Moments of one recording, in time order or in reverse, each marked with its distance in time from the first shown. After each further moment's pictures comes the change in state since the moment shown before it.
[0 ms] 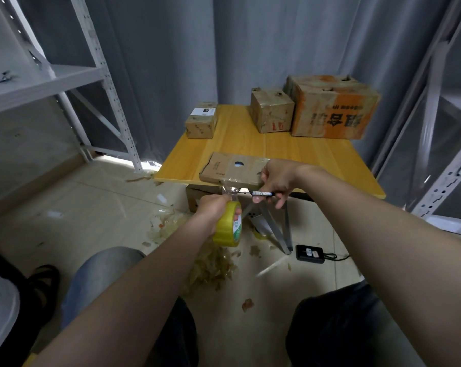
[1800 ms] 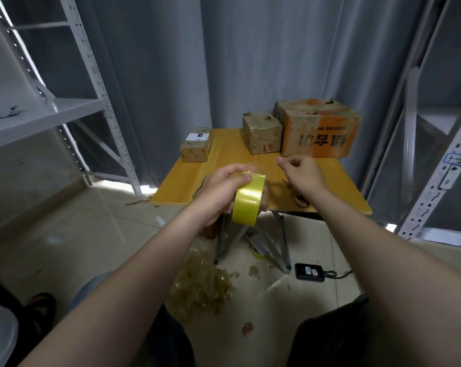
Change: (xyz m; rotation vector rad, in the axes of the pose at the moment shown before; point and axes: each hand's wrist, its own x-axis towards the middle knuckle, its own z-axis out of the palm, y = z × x) left_hand -0.096 0.098 0.029 0.157 -0.348 0.474; right_hand -0.040 0.030 -0.024 0.376 0.846 -0.141
